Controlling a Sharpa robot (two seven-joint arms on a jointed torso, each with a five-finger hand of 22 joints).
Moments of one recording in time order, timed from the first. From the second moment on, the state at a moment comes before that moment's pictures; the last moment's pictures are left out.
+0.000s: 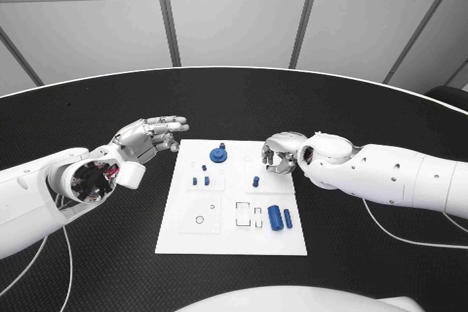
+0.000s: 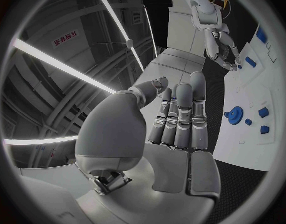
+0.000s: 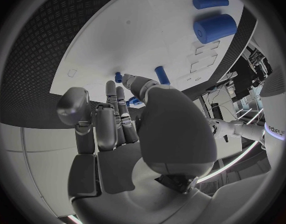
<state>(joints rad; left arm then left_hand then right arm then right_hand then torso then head) 1.22 -0.91 -0.08 1.49 0.15 0.05 0.20 1.30 -0.16 0.62 -0.09 0.14 0.94 0.18 0.25 0.35 1.05 0.11 0.31 0.14 1.09 0.03 1.25 0.31 0.17 1.06 0.11 0.97 0.48 1.15 -0.73 -0.10 1.31 -1.65 -0.18 -0.11 1.36 -0.25 0.61 0.10 0.19 0.97 0.15 0.29 0.33 1.12 0.07 0.26 0.25 1.47 -0.01 1.38 1.31 0.12 1.44 0.09 1.02 1.19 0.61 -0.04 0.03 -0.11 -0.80</state>
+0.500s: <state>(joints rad) 1.22 -0.91 -0.08 1.49 0.15 0.05 0.20 1.31 -0.16 0.62 -0.10 0.15 0.93 0.18 0.25 0.35 1.05 0.11 0.31 0.14 1.09 0.03 1.25 0.31 0.17 1.06 0.11 0.97 0.48 1.15 -0.72 -0.10 1.30 -1.65 -0.16 -0.12 1.36 -0.23 0.62 0.08 0.19 0.99 0.14 0.30 0.34 1.16 0.06 0.26 0.24 1.47 -0.01 1.38 1.31 0.10 1.46 0.08 1.11 1.26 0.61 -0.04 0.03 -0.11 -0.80</state>
